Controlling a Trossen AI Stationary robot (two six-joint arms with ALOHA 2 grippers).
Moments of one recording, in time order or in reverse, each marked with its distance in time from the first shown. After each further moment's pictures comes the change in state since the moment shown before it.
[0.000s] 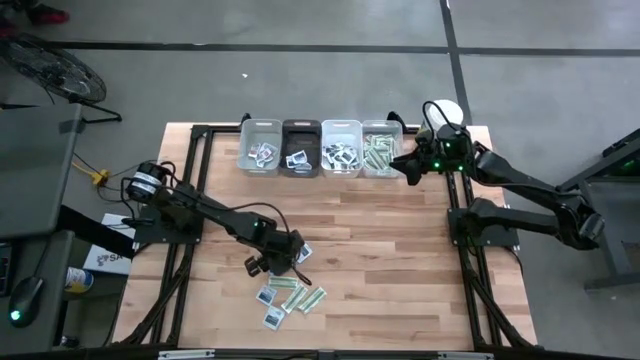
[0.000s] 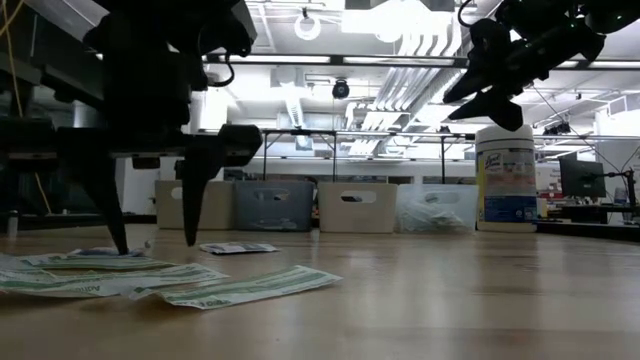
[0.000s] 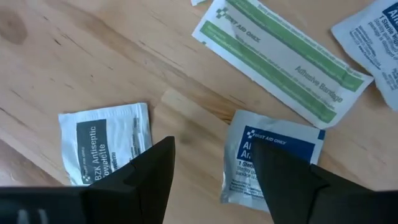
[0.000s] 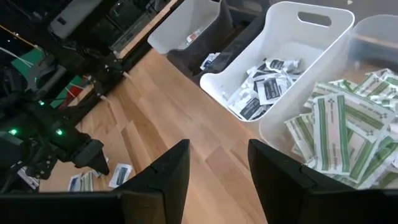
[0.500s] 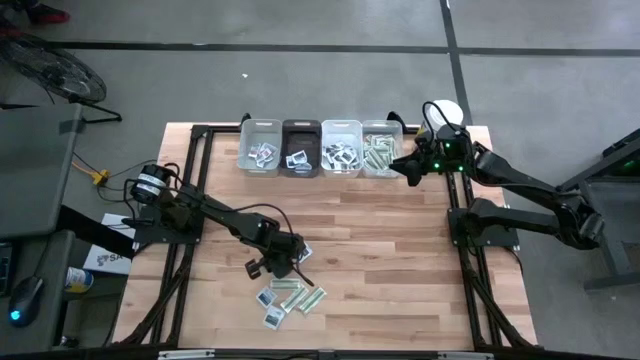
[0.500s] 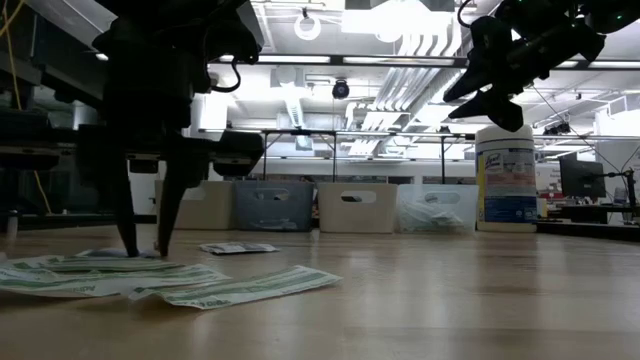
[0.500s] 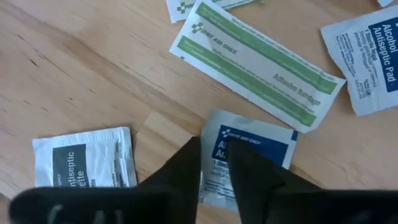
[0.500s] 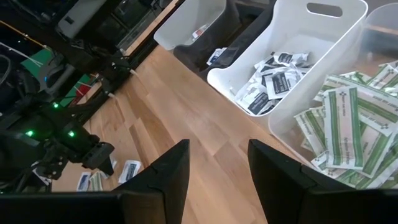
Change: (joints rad) left arm 0.001 0.069 0.000 -0.006 0.094 -0.012; right arm 0.005 0.000 0.000 -0.002 -0.026 0.027
